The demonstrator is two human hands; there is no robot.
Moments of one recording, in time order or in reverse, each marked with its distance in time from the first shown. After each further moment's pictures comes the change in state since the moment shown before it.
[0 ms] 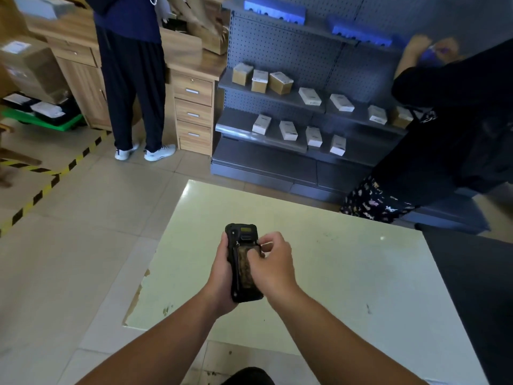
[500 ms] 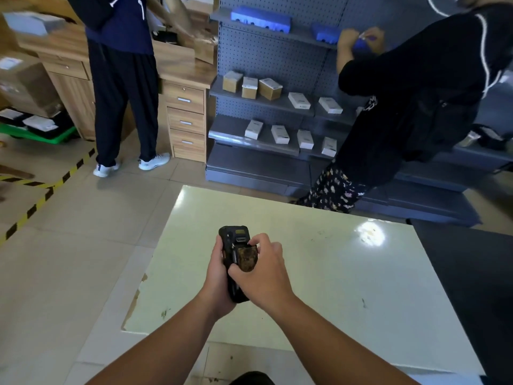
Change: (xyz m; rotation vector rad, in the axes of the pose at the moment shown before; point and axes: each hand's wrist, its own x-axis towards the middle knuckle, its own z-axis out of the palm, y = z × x) left_hand -0.013 -0.006 0.004 -0.003 -0.023 -0.002; right_hand -0.019 0.018 -0.005 -0.162 -0.061 -0.199
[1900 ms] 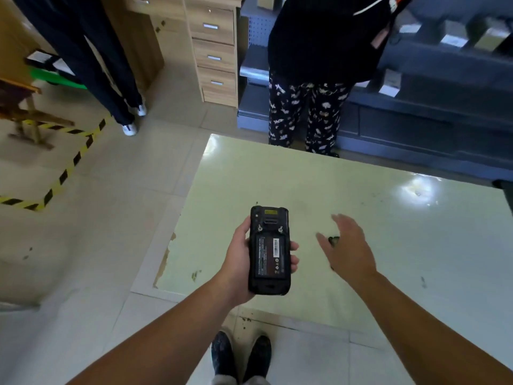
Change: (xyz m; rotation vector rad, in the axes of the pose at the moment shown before) left_hand 0.009 -0.006 -0.029 -0.088 0.080 -0.100; right_hand 0.089 0.161 0.006 -0.385 -0.030 0.010
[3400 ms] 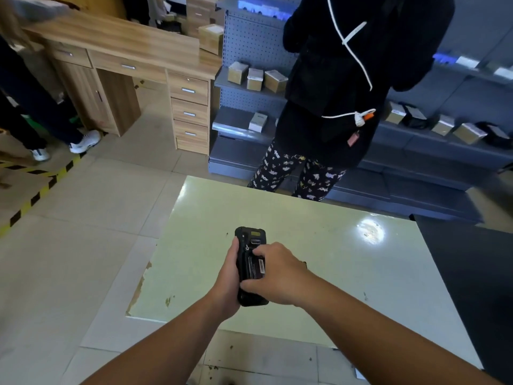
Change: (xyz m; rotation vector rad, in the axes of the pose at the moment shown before) left_hand -0.020 -0.020 0.027 0.217 0.036 0.092; right_hand -0.107 -0.146 -0.104 -0.041 -0.313 -0.109
